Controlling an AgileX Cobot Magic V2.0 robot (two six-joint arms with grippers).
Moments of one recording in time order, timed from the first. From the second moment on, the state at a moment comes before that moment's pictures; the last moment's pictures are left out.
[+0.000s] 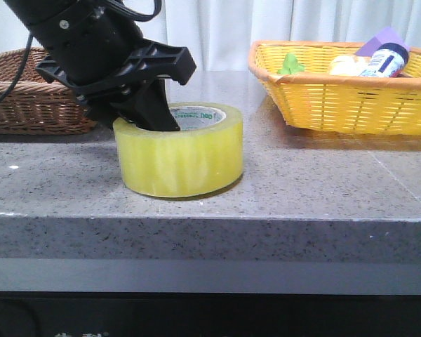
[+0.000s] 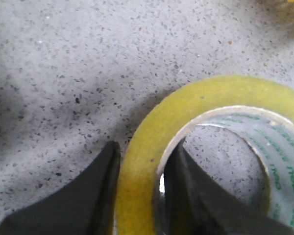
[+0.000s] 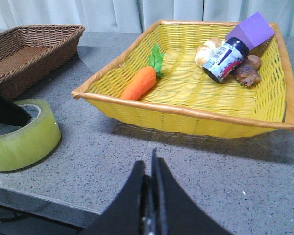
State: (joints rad) left arm -0.63 1.61 -1.15 -0.15 0.58 -0.01; right arm 0.21 0.10 -0.38 0.12 0.53 0.00
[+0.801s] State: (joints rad) left arm -0.36 1.55 -1.49 -0.10 0.80 -0.01; right arm 0.21 0.10 -0.38 0.12 0.53 0.00
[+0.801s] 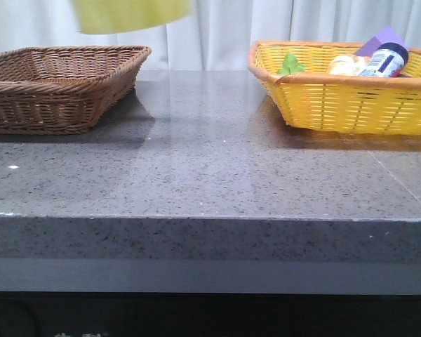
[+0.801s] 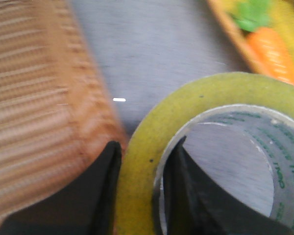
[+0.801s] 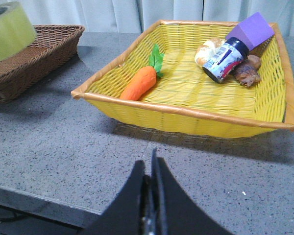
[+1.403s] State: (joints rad) left arm -0.09 1.74 -1.49 -0.09 0.76 0.00; right arm 0.21 0.10 -0.38 0.12 0.53 0.00
